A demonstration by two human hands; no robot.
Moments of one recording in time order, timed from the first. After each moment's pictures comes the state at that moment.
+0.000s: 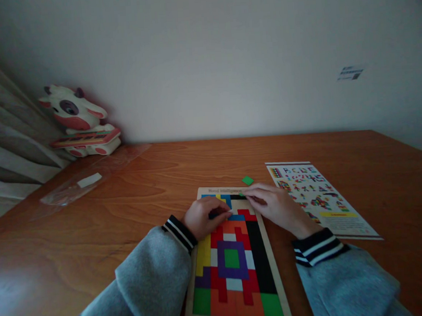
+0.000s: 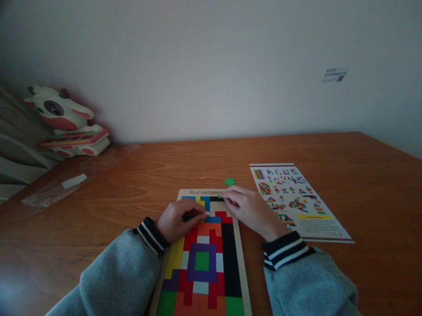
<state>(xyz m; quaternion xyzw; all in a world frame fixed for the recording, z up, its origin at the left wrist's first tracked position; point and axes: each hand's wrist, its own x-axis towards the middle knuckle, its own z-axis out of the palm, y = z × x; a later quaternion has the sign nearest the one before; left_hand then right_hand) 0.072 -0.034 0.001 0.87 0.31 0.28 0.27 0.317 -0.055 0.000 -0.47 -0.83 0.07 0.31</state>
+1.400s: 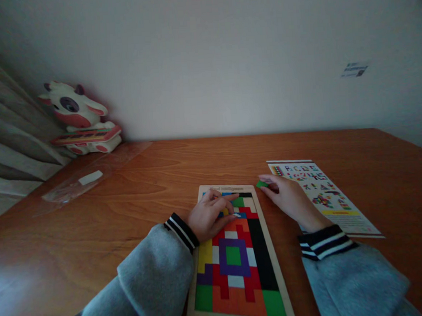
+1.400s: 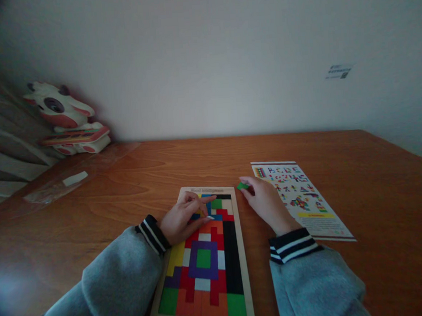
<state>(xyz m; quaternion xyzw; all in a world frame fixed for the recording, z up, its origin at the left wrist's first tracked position) 0.071 -0.036 -0.002 0.91 0.26 0.26 0.21 0.346 -0.038 -0.021 -0.63 -0.70 0.08 0.32</state>
